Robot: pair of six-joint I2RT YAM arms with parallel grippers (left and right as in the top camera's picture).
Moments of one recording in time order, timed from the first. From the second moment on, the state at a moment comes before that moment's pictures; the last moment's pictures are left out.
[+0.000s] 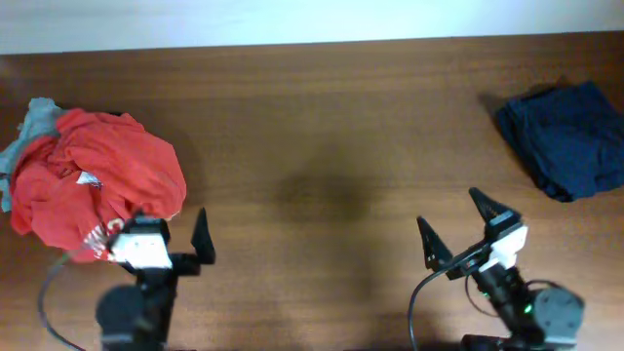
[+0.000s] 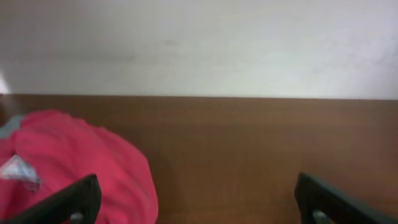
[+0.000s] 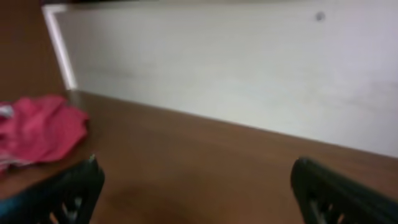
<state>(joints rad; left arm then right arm) 0.03 0.33 0.42 -0.25 0.07 -0.05 -0.14 0.26 0.35 -0.02 -0.64 0.07</state>
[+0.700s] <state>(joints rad) 0.11 1.30 1.14 -0.75 0.08 -0.16 -0.14 1.49 1.23 -0.71 -0.93 0.04</state>
